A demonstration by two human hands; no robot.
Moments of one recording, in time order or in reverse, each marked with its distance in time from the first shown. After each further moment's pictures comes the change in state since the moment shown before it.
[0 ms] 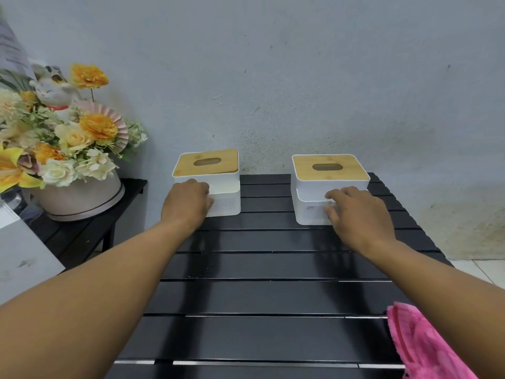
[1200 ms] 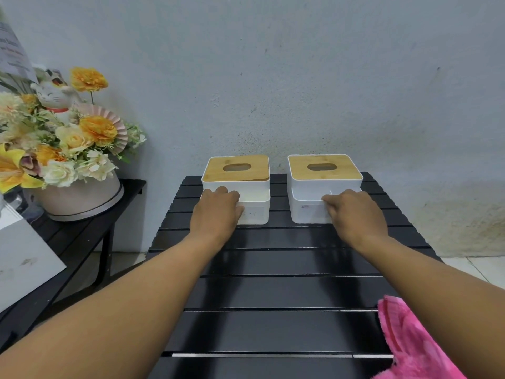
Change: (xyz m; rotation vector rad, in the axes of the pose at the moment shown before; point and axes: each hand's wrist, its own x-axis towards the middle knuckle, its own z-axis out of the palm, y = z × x) left_hand -0.035 0.065 -0.006 -0.041 -0.045 0.063; right_hand -0.002 0.003 -0.008 0.090 -0.031 0.050
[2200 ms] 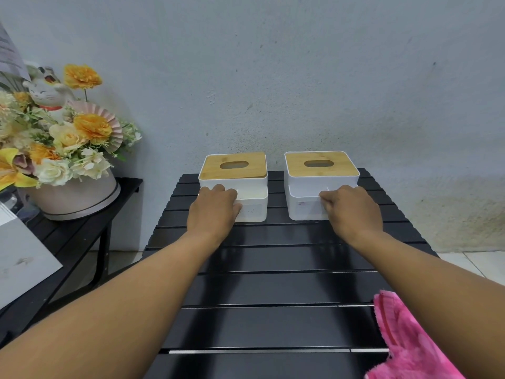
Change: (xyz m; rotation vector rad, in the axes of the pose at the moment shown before) left_hand -0.002 0.003 -0.001 0.018 -0.021 -0.005; right_hand -0.002 0.000 0.001 -0.008 0.021 0.036
